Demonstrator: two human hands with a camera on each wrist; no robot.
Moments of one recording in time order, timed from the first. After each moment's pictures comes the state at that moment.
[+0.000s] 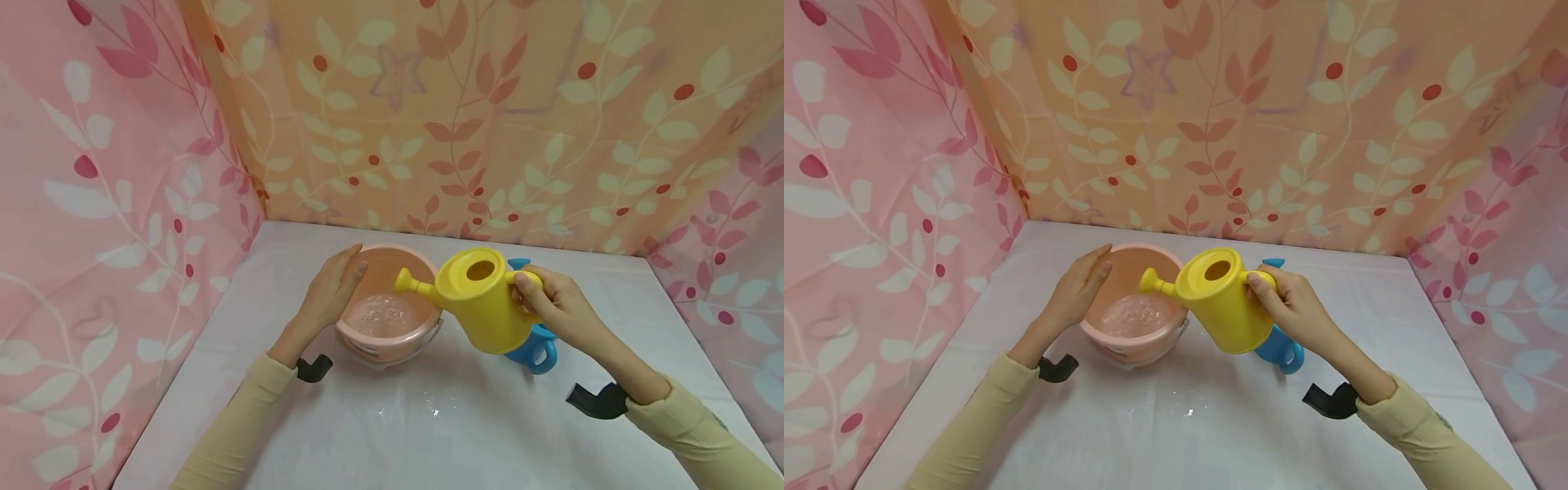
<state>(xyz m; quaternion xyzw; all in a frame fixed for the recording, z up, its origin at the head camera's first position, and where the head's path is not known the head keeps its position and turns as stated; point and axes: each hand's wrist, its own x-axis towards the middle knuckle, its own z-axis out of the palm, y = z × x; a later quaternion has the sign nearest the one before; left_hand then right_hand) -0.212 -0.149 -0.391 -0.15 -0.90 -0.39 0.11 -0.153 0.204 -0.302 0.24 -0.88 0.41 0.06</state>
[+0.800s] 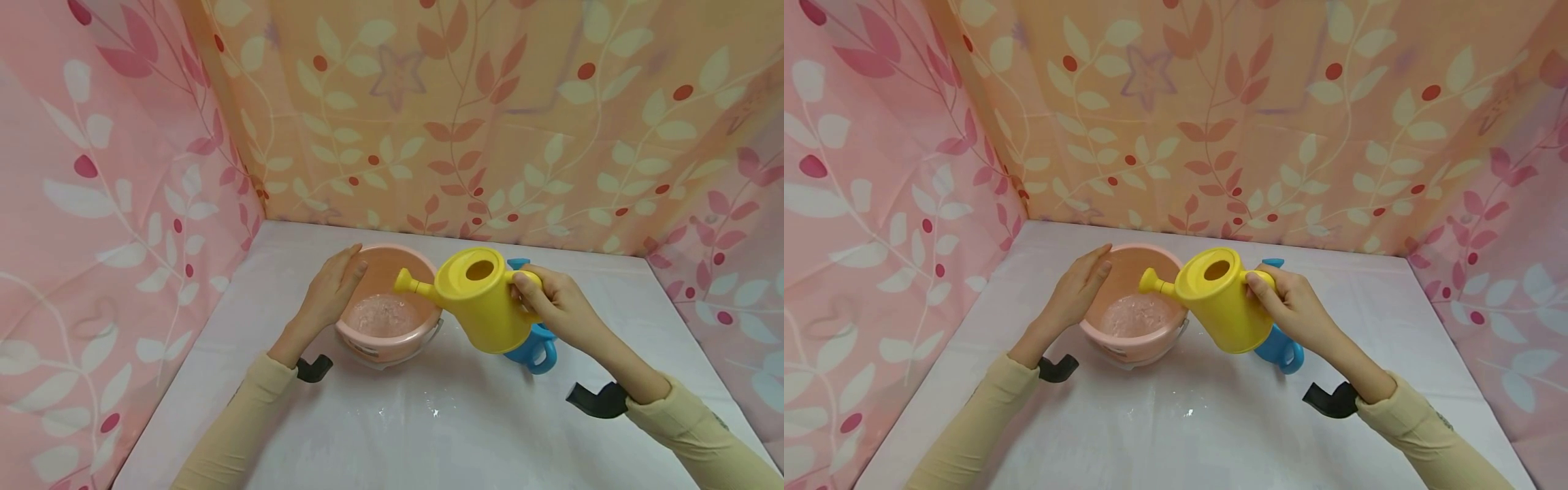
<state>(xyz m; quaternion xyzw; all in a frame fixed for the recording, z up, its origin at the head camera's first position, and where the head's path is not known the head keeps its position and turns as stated) -0.212 -0.148 -0.392 -0.15 -0.90 -0.39 0.11 -0.153 0.203 -0.300 0.24 -0.88 0.41 0.06</state>
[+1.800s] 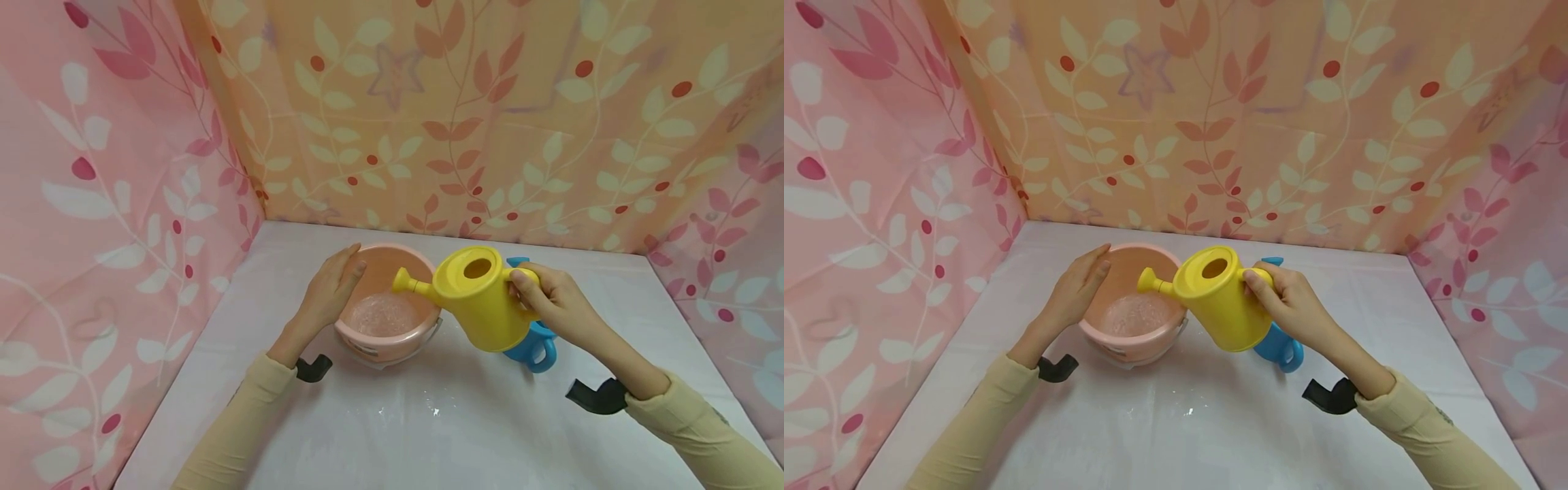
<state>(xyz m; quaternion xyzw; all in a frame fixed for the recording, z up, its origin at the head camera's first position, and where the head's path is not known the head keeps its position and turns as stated) -0.212 -0.147 -0.390 -0.15 -0.91 -0.39 0.10 -0.156 0.204 -0.300 0.25 -0.88 0.40 0.05</state>
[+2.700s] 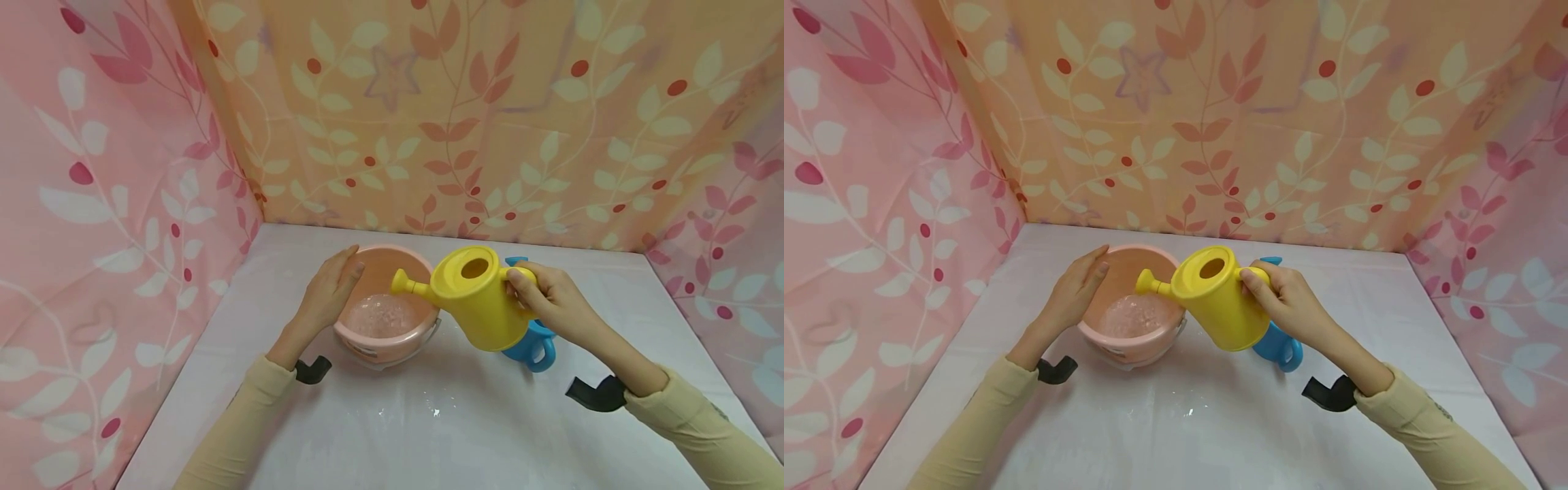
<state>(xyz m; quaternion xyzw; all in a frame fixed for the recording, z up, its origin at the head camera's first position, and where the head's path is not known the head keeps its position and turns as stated) -0.212 -0.147 -0.391 -0.14 -0.91 -0.39 0.10 -0.157 0.204 -0.298 0.25 -0.88 0.40 0.05</state>
